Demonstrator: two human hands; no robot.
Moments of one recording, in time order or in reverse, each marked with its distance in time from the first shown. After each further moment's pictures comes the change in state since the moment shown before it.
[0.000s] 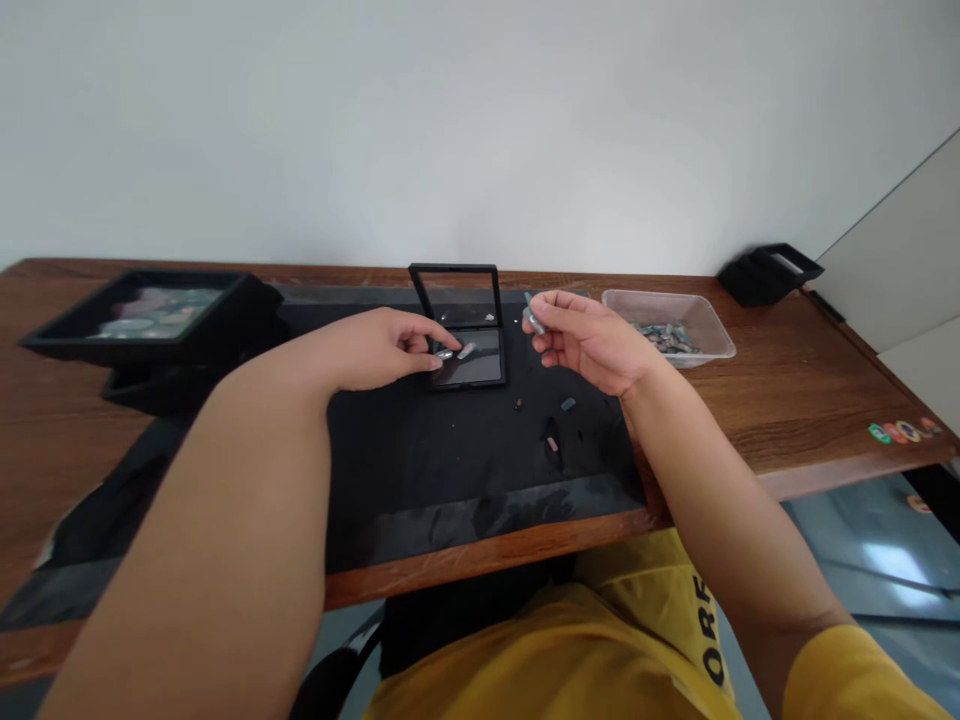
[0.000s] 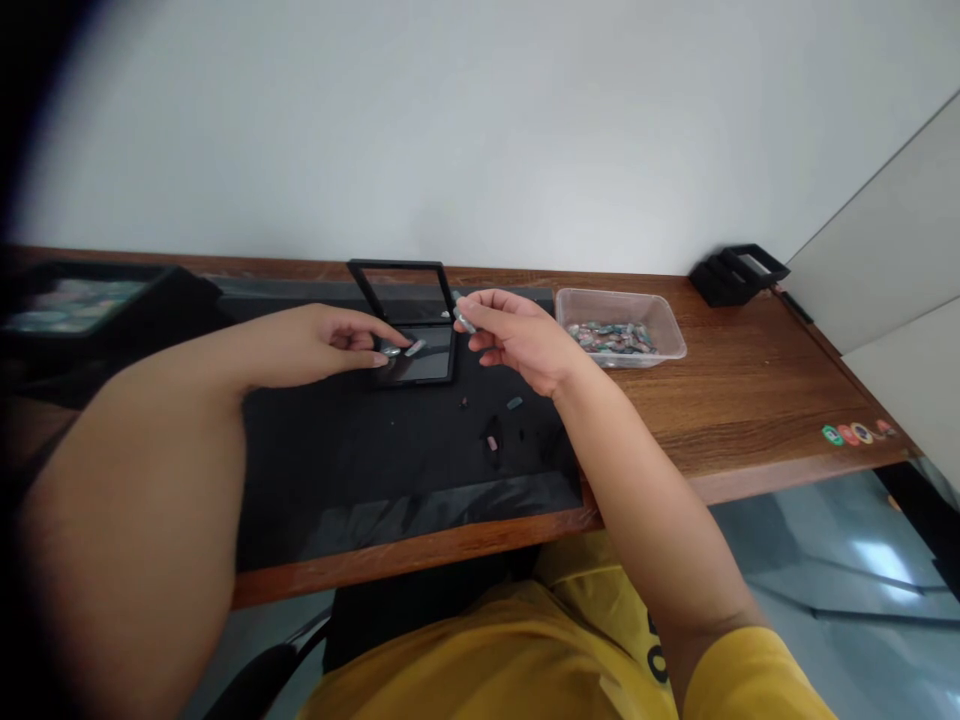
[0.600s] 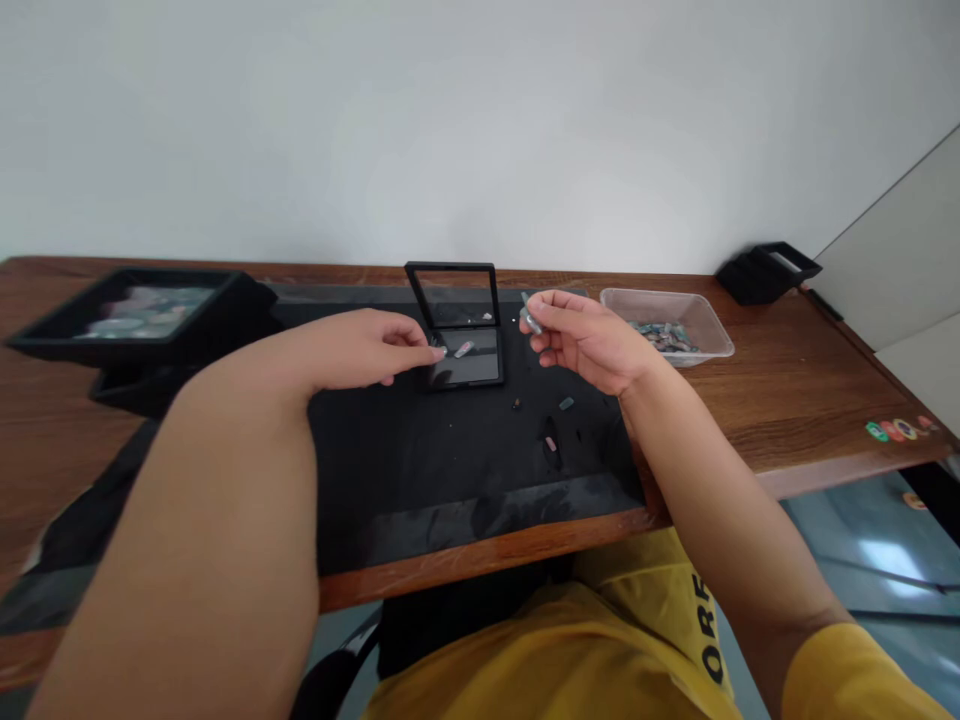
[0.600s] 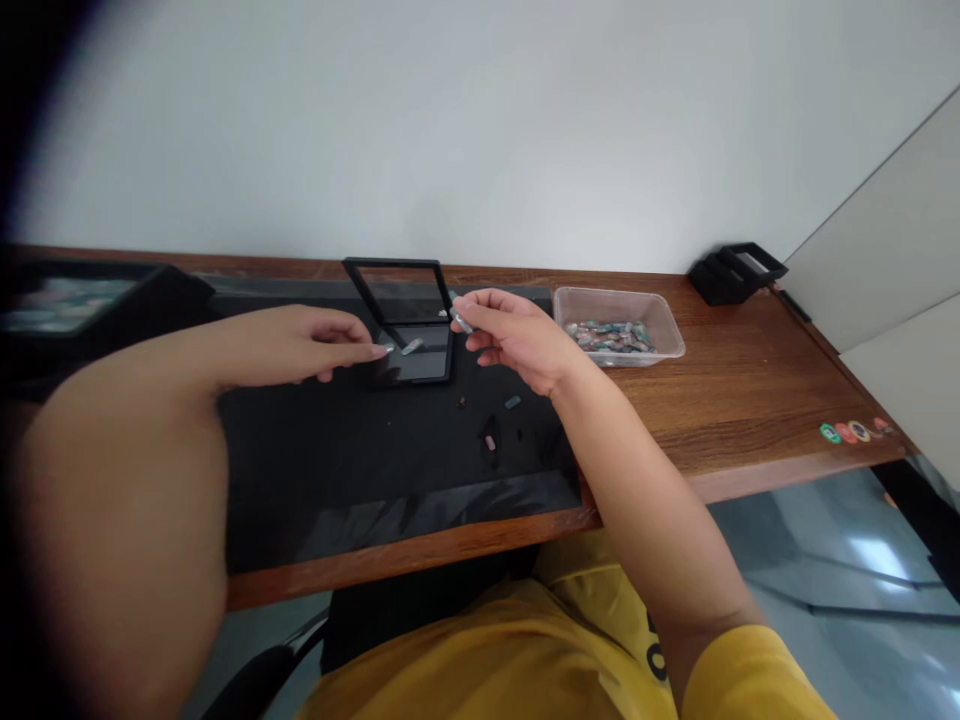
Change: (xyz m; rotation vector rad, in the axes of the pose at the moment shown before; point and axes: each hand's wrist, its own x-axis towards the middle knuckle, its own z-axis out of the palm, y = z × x) left_hand -0.007 -0.004 -0.003 0.083 -0.017 -0.148; right_hand 0.001 0.001 -0.001 -0.012 -0.017 -0.015
